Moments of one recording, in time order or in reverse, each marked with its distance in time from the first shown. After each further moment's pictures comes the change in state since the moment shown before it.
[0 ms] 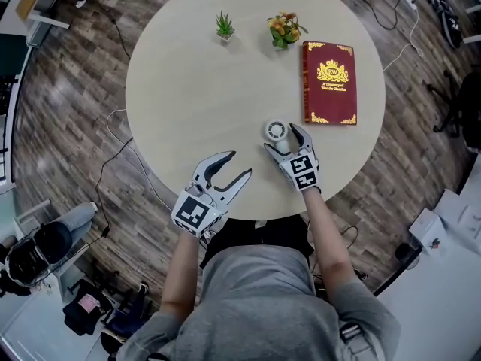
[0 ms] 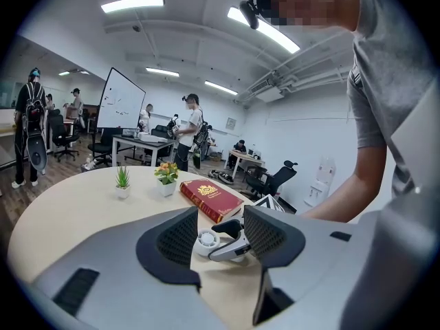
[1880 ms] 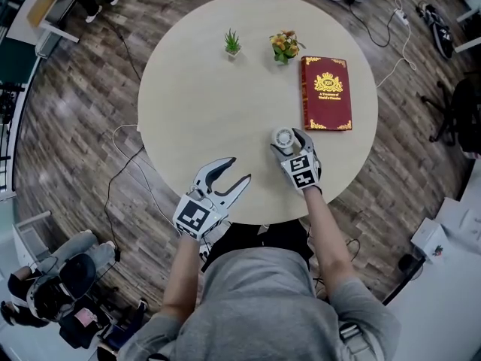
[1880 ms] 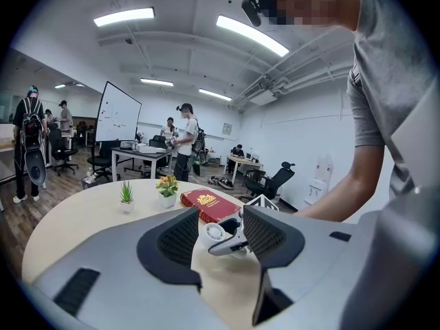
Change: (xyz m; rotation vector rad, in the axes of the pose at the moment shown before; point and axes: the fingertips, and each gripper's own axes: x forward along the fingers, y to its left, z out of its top) left arm -0.042 -0.017 0.030 0.072 -0.062 0.001; right arm -0.016 -0.001 0.024 -0.084 0.044 -0.115
